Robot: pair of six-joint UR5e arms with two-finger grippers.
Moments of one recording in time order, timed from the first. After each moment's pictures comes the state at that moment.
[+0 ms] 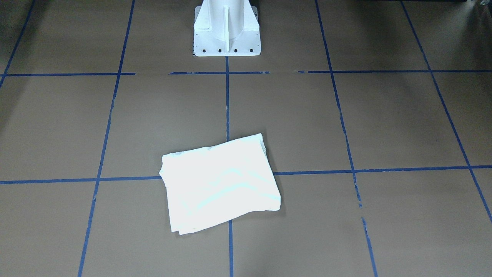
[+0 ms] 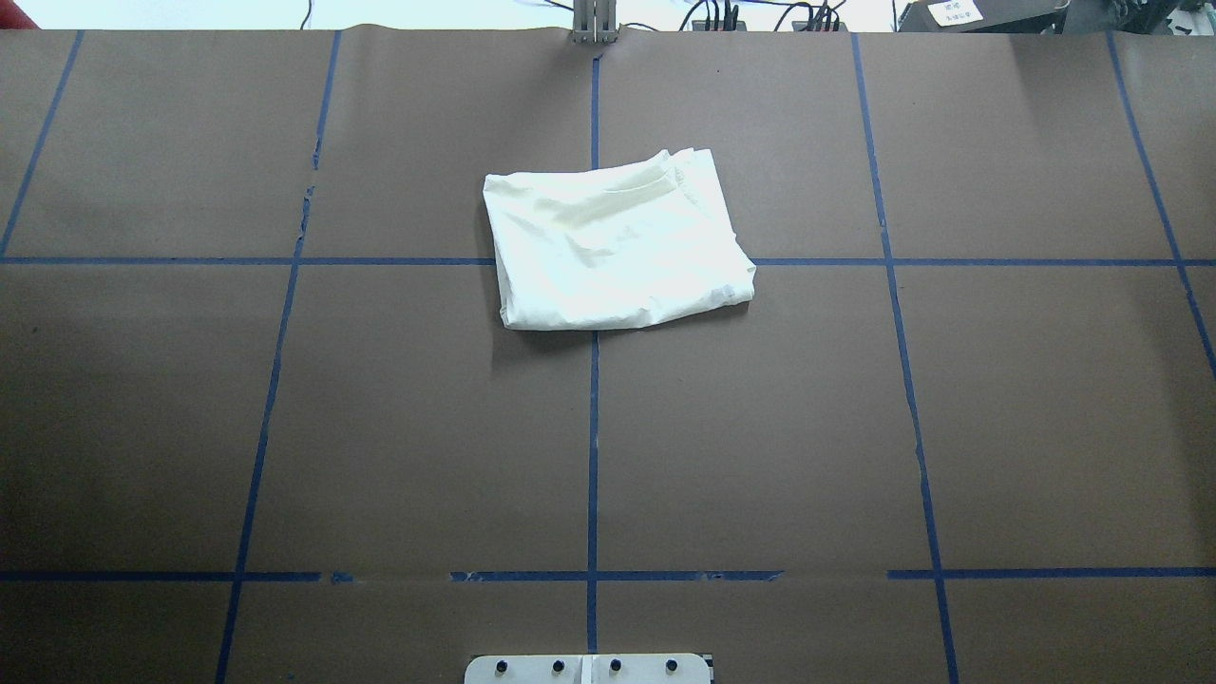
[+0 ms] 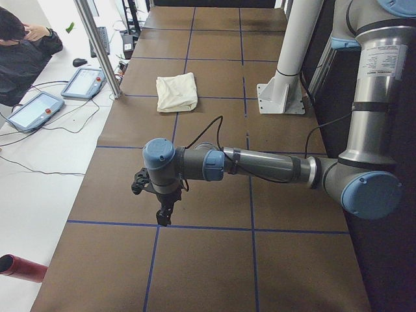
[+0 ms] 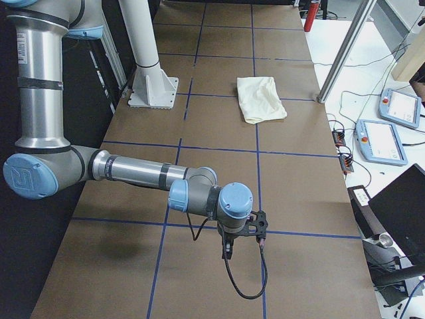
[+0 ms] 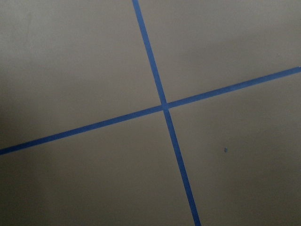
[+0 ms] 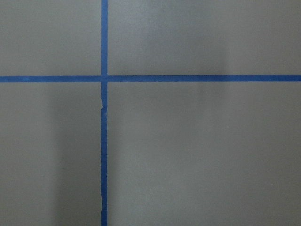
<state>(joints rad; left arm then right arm) -1.57 -1.61 -1.65 -1.48 -2.30 0.24 1.65 -1.63 1.55 -1.57 2.34 -0.05</state>
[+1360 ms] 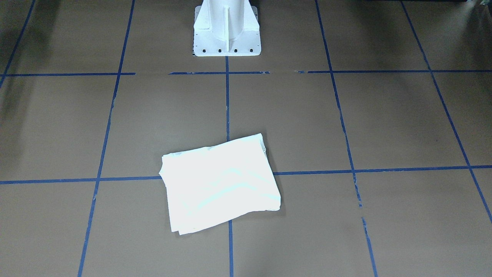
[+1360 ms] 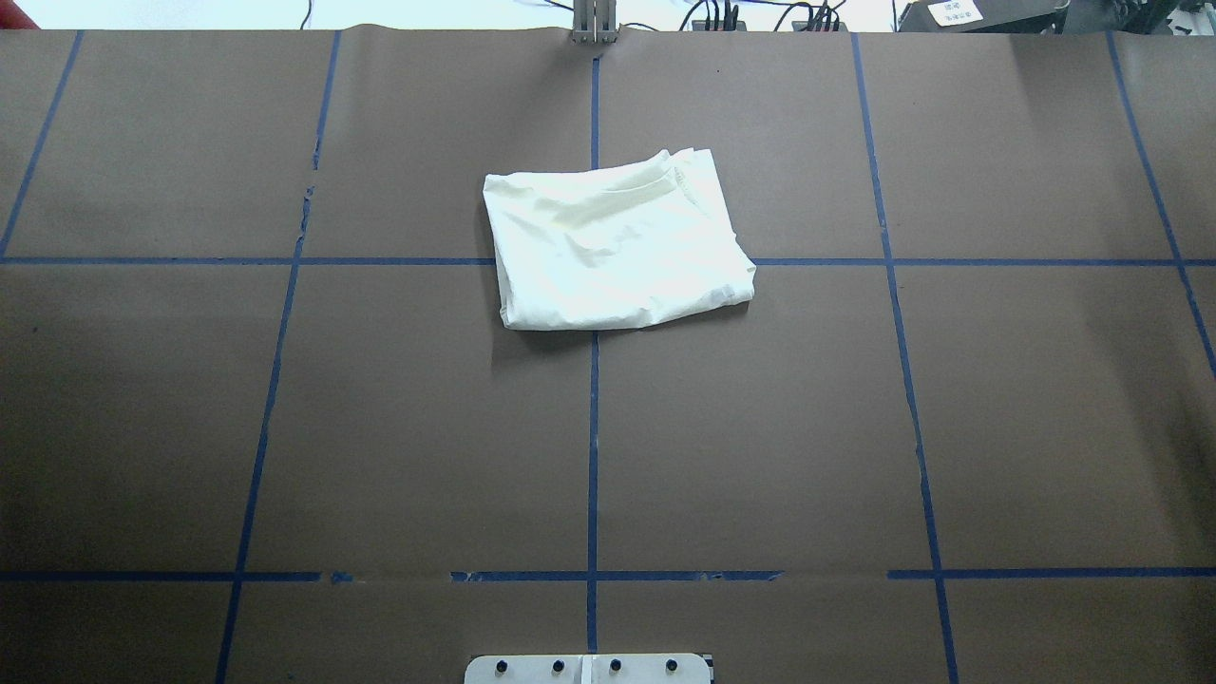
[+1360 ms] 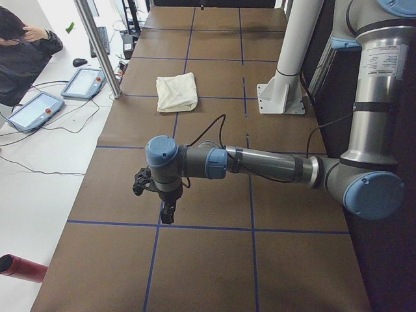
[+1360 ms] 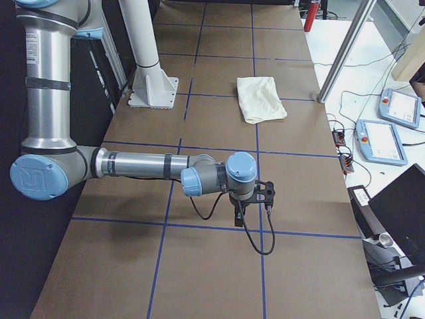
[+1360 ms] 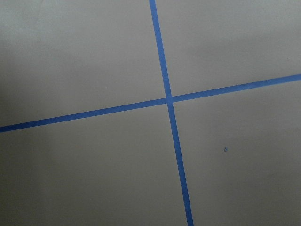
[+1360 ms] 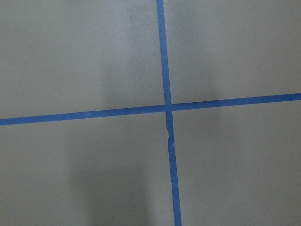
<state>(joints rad) -1.57 -1.60 -1.68 -1.48 -2.30 0.08 1.50 -1.64 1.62 -1.34 2.36 0.29</state>
